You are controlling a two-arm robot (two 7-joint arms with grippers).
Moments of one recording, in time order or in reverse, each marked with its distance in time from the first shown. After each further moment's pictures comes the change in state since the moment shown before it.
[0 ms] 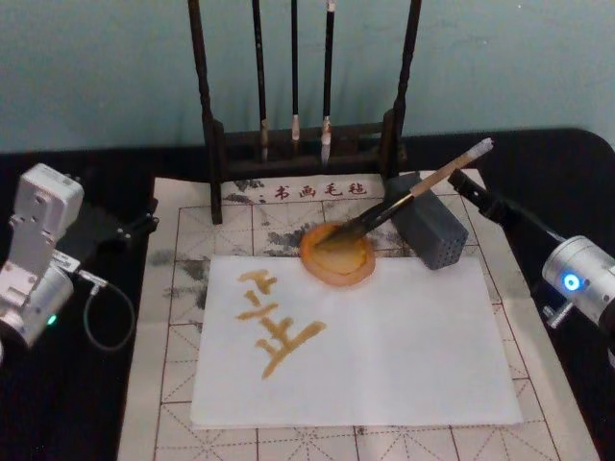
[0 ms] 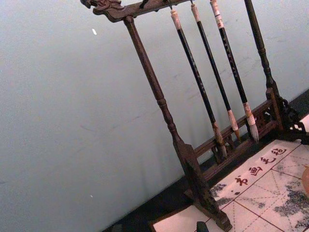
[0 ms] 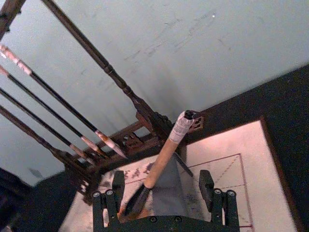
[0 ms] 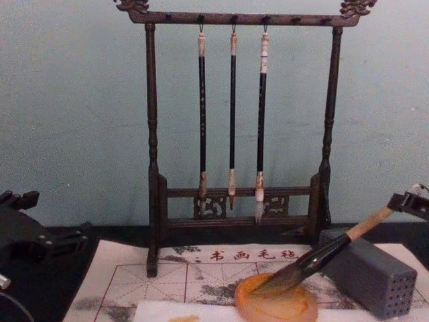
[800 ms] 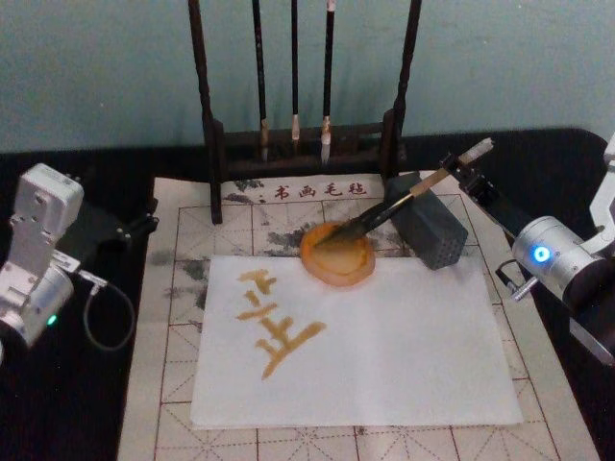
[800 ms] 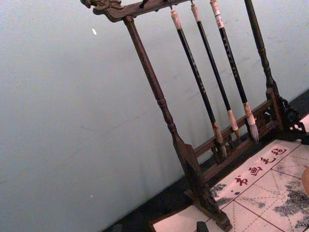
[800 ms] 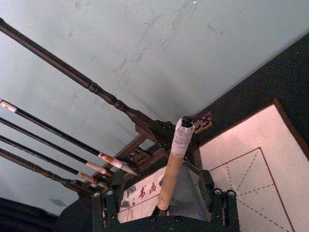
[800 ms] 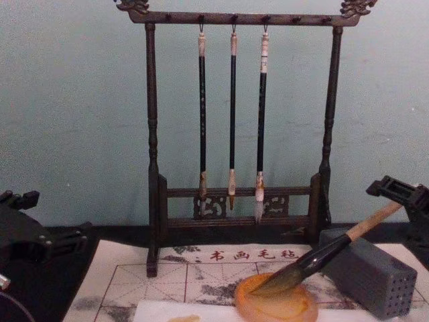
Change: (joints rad) left arm 0.000 0.000 0.000 0.000 0.000 0.000 0.000; right arm 0.087 -0.087 -0.002 0.086 0.168 0.034 -0.098
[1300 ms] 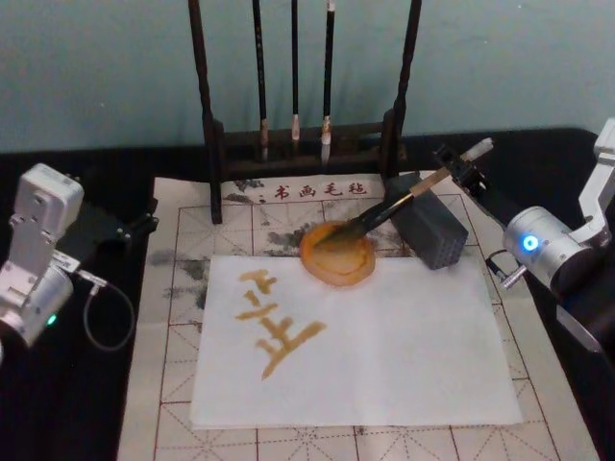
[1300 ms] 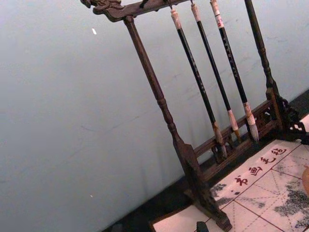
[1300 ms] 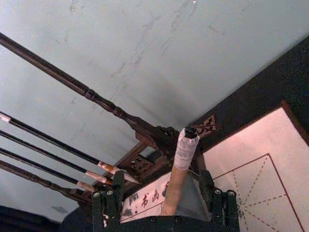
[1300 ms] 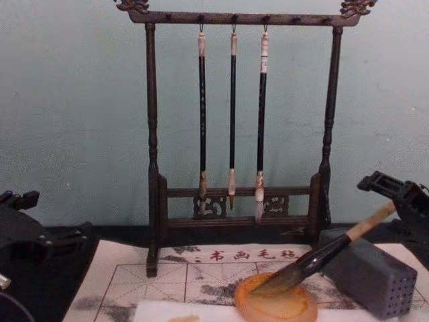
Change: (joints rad) left arm 0.000 0.000 0.000 0.000 0.000 0.000 0.000; right arm 0.059 -0.009 -0.035 0.068 0.033 -0.027 -0.010
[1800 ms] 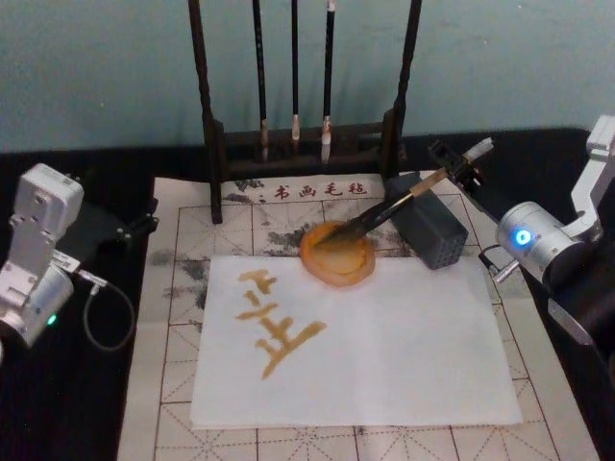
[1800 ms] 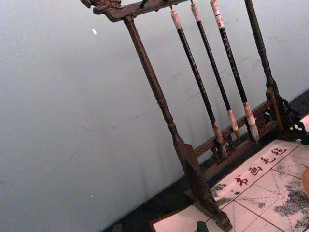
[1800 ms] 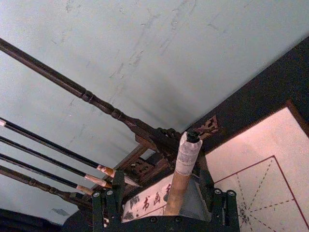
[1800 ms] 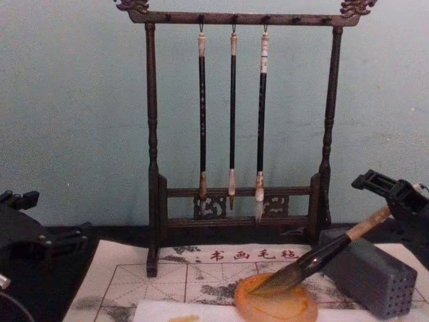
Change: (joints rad) left arm 0.000 0.000 0.000 0.000 0.000 0.000 0.000; right arm 0.035 0.003 -0.034 0.041 0.033 -0.022 -0.005
